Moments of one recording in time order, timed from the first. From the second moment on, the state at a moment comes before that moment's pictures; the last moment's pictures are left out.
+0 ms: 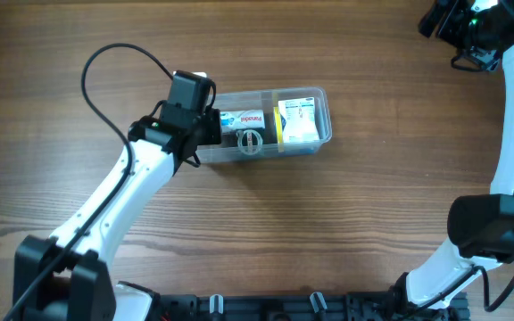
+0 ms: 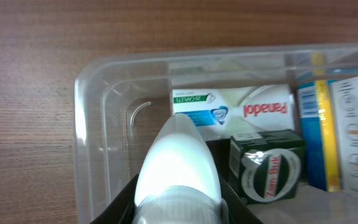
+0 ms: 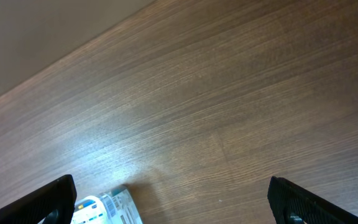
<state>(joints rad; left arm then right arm) -0.36 1.56 1.09 -0.55 -0.10 -0.35 -0.16 1.91 2.13 -1.23 -0.11 0.31</state>
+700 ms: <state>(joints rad) -0.36 1.65 1.09 -0.54 -0.17 -0.38 -0.16 1.91 2.13 -1.23 -0.11 0.31</state>
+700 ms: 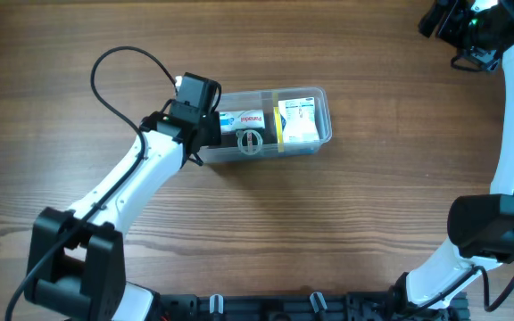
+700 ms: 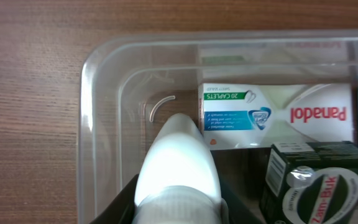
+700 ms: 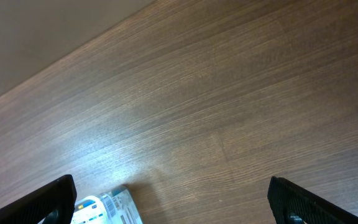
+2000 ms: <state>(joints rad) -0.36 1.36 1.09 -0.53 -0.18 -0.39 -0.16 1.91 2.13 -1.23 -0.11 0.31</state>
